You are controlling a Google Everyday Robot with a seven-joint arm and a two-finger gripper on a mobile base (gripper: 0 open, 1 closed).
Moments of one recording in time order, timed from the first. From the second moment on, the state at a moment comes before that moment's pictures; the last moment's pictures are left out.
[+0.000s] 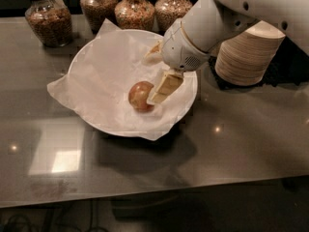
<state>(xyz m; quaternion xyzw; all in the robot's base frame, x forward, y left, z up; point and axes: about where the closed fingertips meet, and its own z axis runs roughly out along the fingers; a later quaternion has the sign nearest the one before) 0.528 -0.004 0.919 -0.74 0.59 0.12 0.30</state>
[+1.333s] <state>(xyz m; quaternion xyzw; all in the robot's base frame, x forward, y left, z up) 0.538 0.012 0.859 -0.76 0.59 0.14 0.25</state>
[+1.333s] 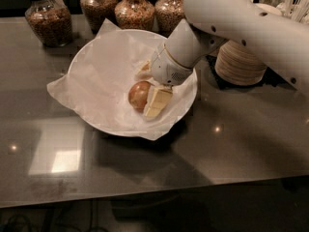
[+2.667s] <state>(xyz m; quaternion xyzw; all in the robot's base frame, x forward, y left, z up) 0.539 0.011 0.844 -0.76 0.59 0.15 0.24</state>
